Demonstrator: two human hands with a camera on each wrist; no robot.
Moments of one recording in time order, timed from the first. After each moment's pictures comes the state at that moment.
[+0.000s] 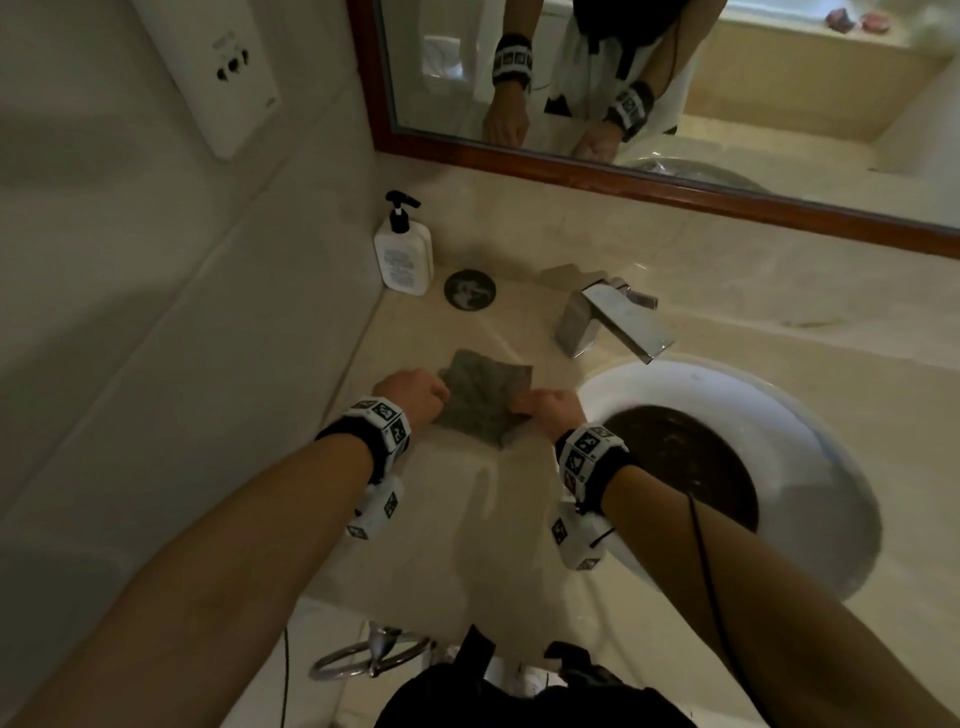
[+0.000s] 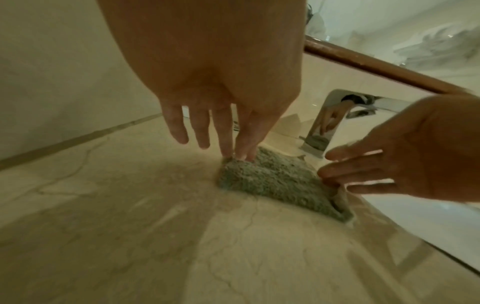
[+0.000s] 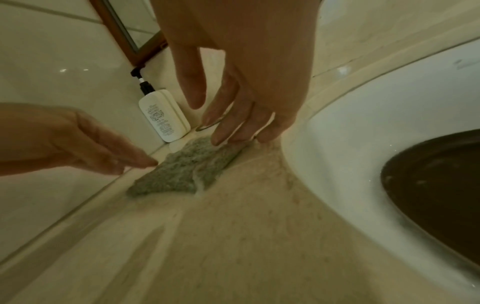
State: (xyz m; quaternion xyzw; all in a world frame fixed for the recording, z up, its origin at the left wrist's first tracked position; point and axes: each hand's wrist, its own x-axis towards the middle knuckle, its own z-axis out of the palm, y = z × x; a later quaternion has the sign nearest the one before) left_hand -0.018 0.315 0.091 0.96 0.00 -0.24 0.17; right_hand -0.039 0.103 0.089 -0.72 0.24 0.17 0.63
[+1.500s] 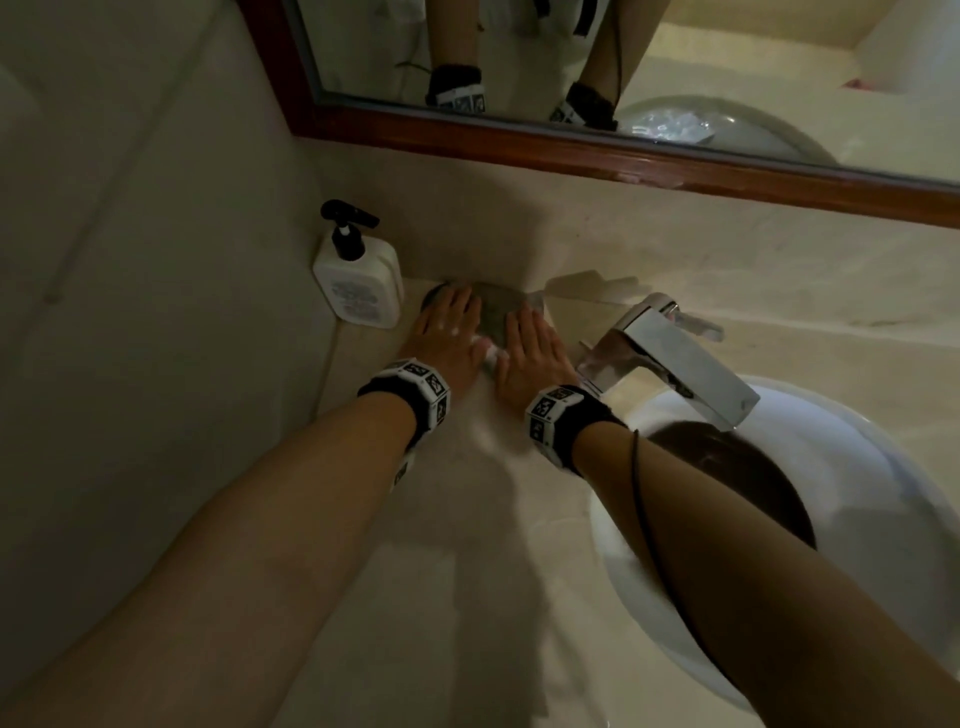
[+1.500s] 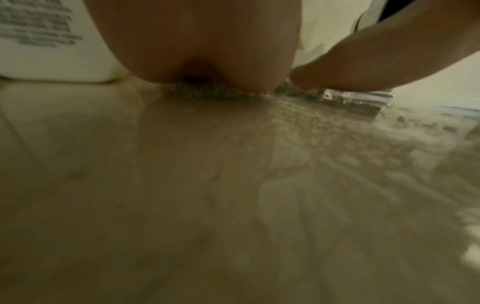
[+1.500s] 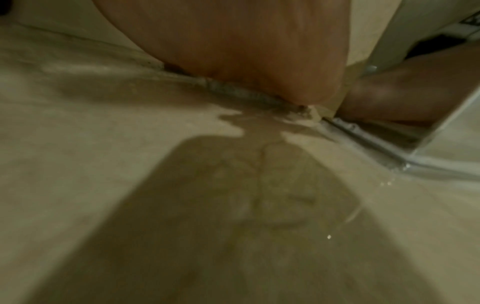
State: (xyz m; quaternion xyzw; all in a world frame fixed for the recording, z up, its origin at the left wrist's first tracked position) left_hand 0.153 0.284 0.014 0.98 -0.17 -0.12 0.06; right_hand 0.112 0.146 0.023 -0.99 -0.05 0.11 0.02
